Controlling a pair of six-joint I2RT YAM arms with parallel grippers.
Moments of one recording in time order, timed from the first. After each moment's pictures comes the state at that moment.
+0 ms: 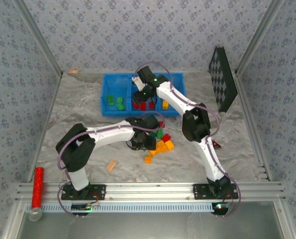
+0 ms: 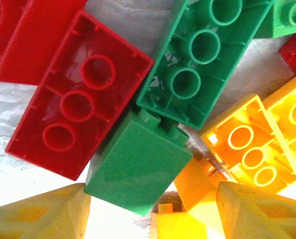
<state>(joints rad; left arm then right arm) -0.95 1.77 1.19 -0.76 0.03 -0.84 0.60 2.39 2.26 -0.88 -0.12 -0.05</state>
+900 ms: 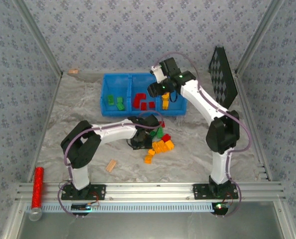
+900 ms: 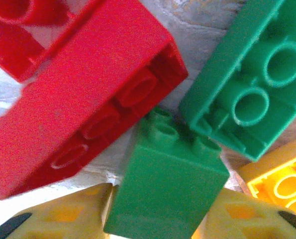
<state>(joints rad) -0.92 1.83 1.20 -0.78 0.01 -0.93 0.49 1.92 1.84 -0.79 -0.15 -0.02</state>
